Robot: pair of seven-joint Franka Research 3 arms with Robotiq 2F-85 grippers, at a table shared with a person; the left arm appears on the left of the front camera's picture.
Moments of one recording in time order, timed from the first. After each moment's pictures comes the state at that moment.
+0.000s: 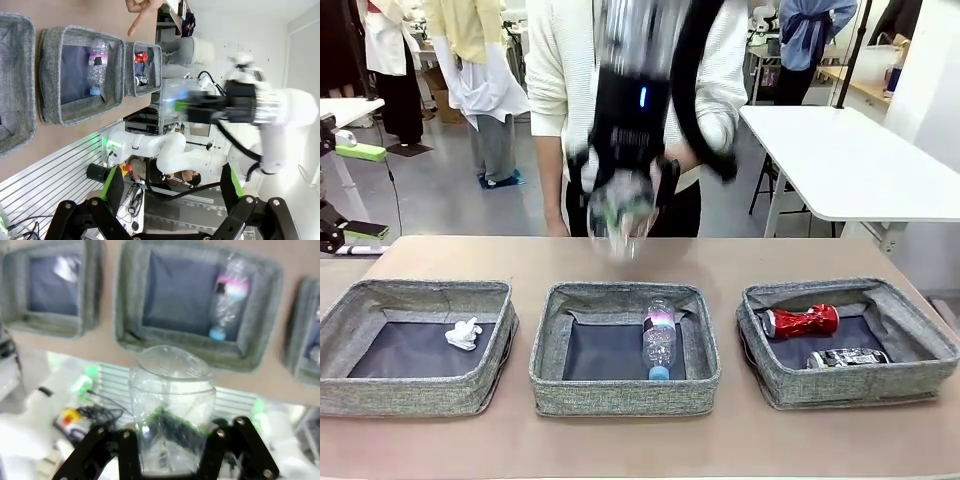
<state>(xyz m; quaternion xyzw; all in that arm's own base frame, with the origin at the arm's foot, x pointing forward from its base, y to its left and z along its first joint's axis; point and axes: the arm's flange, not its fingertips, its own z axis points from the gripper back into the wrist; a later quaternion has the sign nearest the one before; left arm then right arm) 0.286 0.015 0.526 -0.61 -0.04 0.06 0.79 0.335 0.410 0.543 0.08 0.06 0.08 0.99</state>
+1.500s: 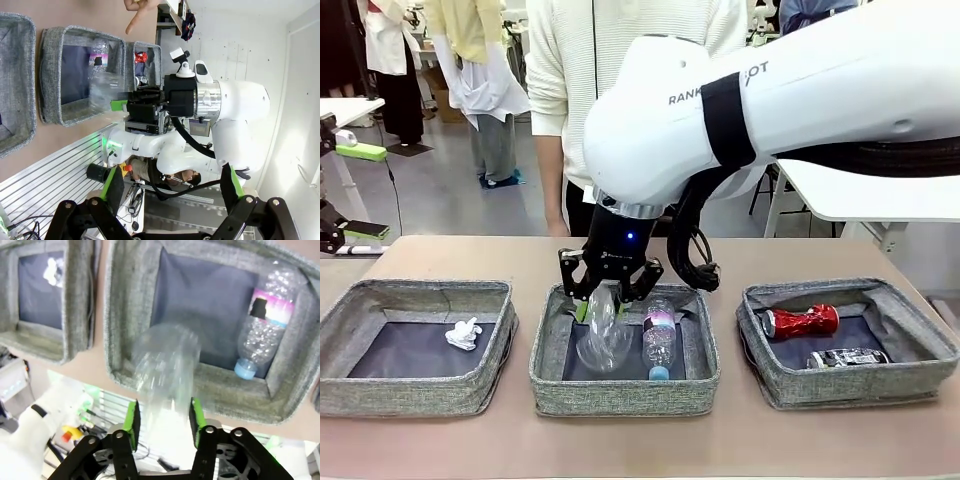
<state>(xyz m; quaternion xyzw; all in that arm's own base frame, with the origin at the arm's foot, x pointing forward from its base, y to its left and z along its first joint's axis) 0.286 0.015 0.526 -0.61 -0.04 0.06 0.79 0.333 0.412 0.452 0.13 0.03 0.09 0.99</state>
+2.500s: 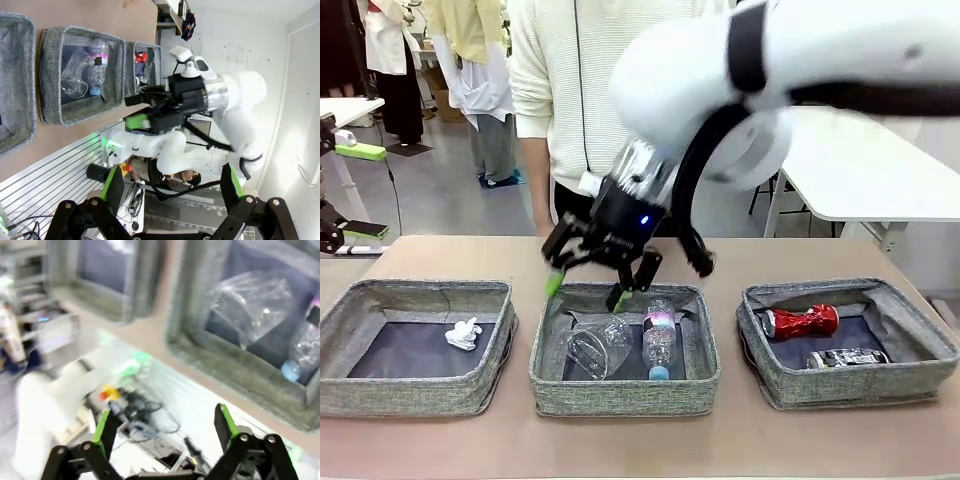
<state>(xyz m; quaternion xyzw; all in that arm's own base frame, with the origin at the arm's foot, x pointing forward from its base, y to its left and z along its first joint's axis) 0.286 0.015 0.526 -0.61 -0.04 0.06 0.79 0.345 0.389 0.474 0.30 0.10 0.16 0.94</state>
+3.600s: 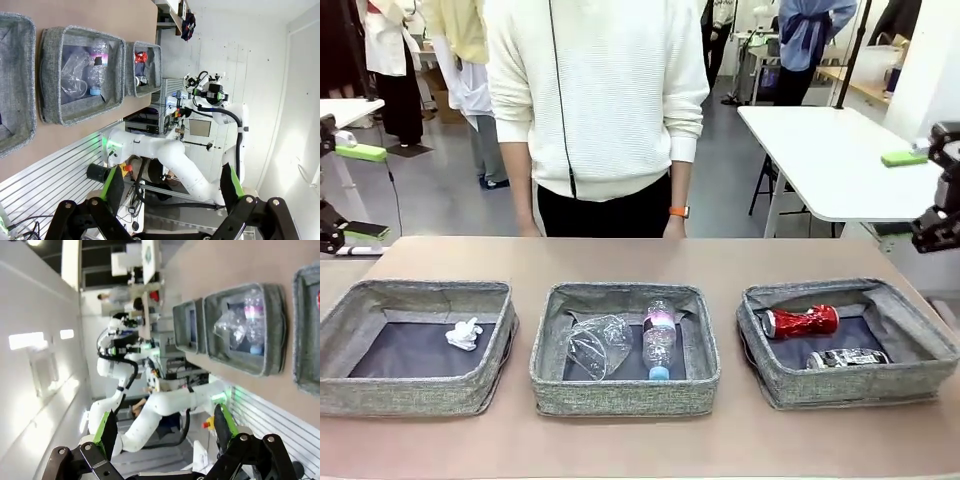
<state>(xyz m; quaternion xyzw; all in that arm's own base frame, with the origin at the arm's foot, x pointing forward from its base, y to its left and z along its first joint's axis) 0.286 0.015 0.526 -0.61 -0.04 0.06 0.79 0.296 -0.033 0.502 0.62 -0.04 -0.06 0.78</state>
